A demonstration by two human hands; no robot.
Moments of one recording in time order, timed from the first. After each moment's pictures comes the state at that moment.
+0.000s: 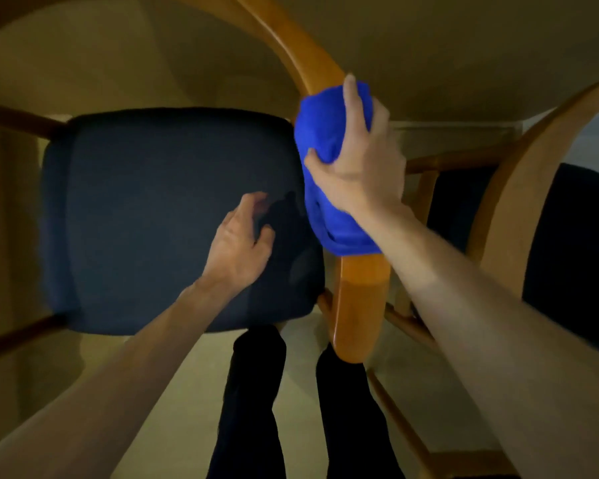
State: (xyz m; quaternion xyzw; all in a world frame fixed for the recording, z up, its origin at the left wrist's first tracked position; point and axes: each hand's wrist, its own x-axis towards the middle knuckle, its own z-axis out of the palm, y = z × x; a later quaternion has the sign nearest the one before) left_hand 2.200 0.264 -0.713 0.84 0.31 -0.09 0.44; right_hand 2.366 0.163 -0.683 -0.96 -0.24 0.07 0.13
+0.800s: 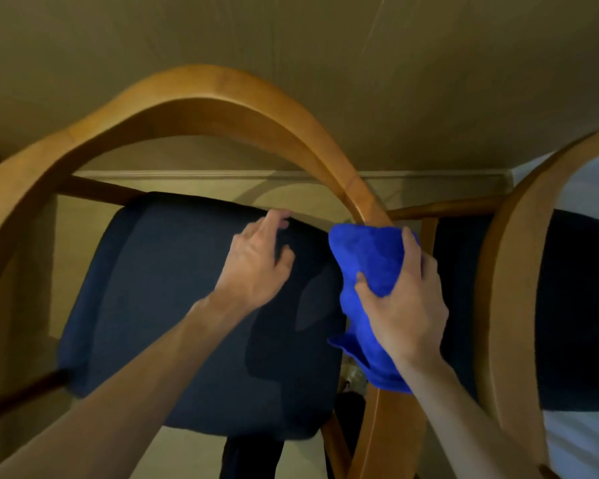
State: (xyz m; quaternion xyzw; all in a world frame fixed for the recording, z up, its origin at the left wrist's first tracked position) left_hand 2.237 0.282 -0.685 0.89 0.23 -0.07 0.40; right_hand 2.294 0.074 -0.683 -0.98 -0.09 0.10 0.14
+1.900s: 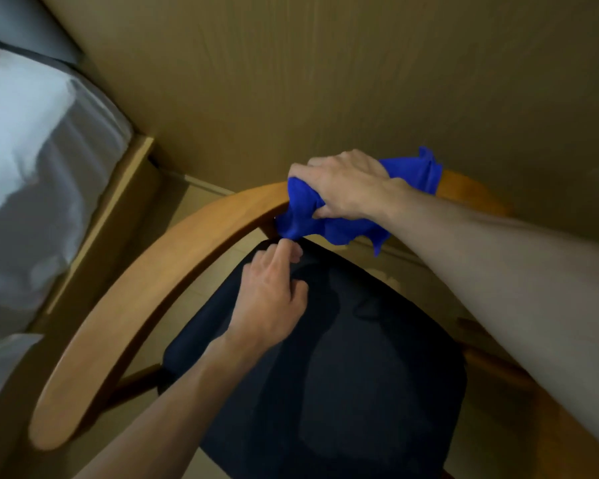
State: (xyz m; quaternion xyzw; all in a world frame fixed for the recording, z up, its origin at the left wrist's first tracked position) left_hand 2.124 0.443 -0.677 0.86 0.38 0.05 0.34; right_hand 2.339 0.481 -0.660 -0.68 -0.72 0.10 -0.08
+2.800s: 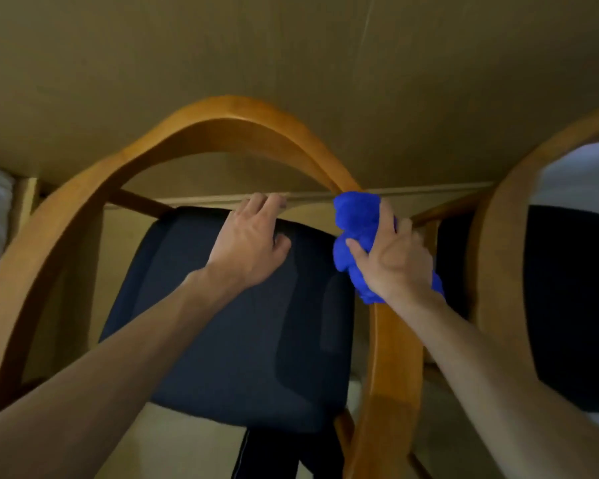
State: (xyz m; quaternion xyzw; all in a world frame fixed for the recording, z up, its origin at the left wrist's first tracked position) left_hand 2.224 0.276 -0.630 0.96 0.17 -0.04 0.22; right_hand 2.317 0.080 -0.669 -0.97 -0.16 0.16 0.08
